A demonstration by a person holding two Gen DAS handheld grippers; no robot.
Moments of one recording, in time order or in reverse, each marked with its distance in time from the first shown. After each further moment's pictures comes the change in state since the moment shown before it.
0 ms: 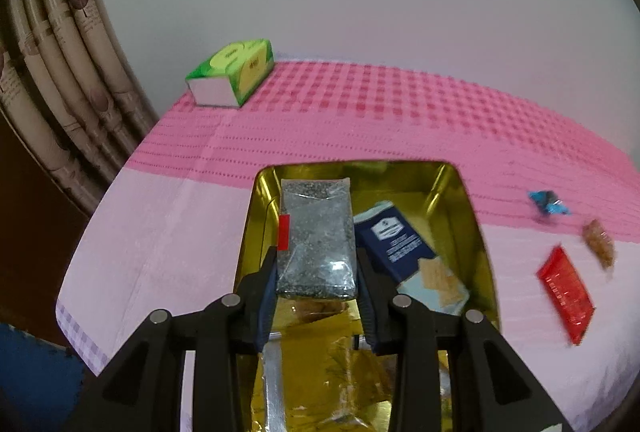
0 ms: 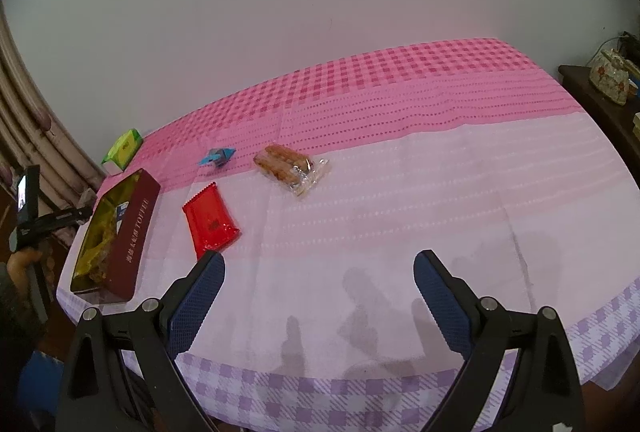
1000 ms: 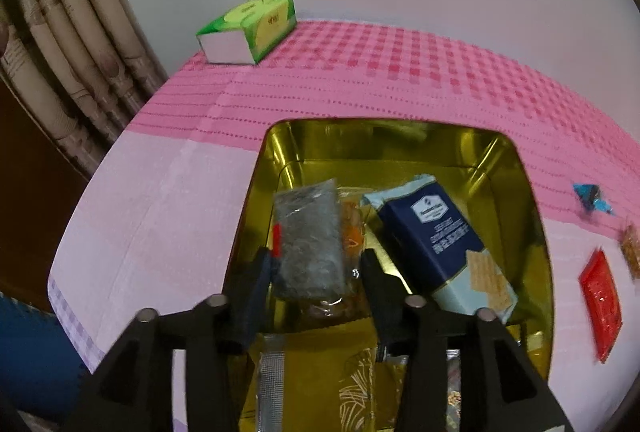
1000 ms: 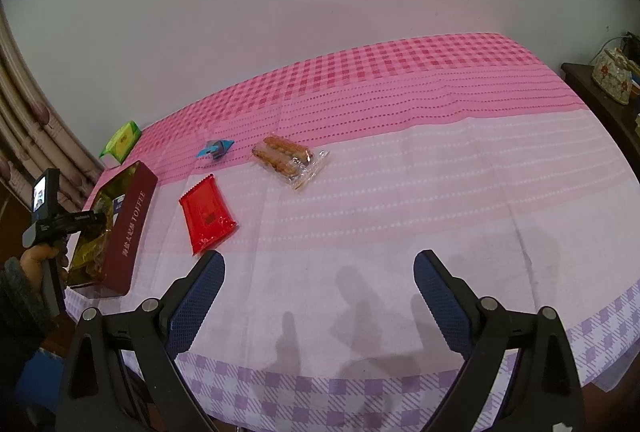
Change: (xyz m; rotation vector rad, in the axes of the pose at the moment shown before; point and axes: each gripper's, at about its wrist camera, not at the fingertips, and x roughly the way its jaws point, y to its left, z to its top) left arm 0.038 0.007 -0.008 -0.068 0.075 0.057; right arm 0.007 0.000 0.000 -0.013 0.021 -0.001
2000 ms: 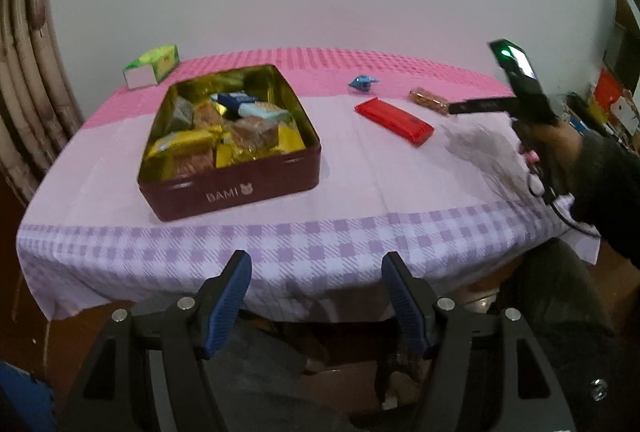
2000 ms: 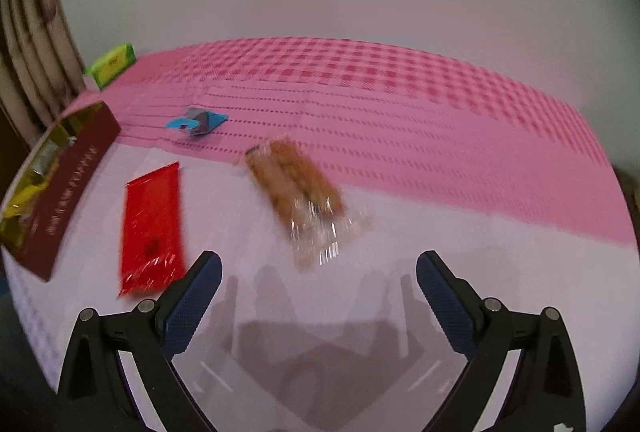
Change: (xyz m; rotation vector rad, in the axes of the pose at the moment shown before) left arm -0.164 -0.022 -0.220 0.262 -0.183 -0.391; right arm 0.129 0.050 0.057 -0.373 0.092 -0.061
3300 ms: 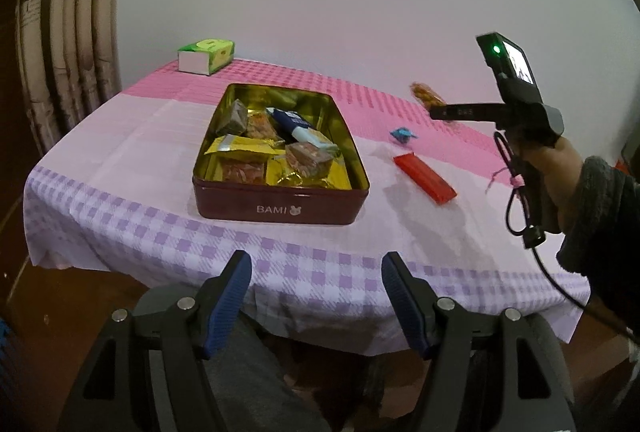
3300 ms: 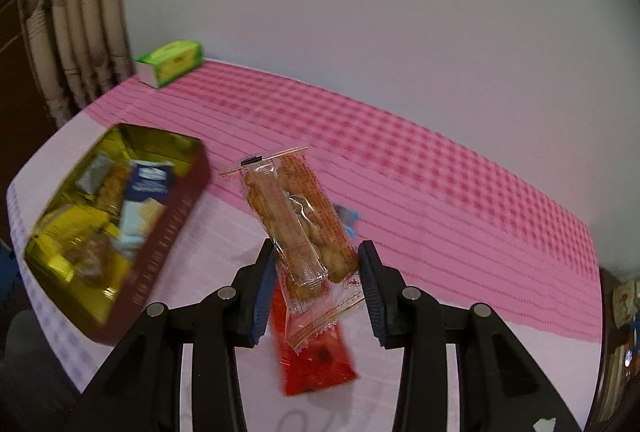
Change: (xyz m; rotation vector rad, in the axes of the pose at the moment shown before) left arm -0.034 0.044 0.001 -0.257 -0.111 0.011; right arm -0.049 0.165 0.073 -0.213 -0.078 -0.033
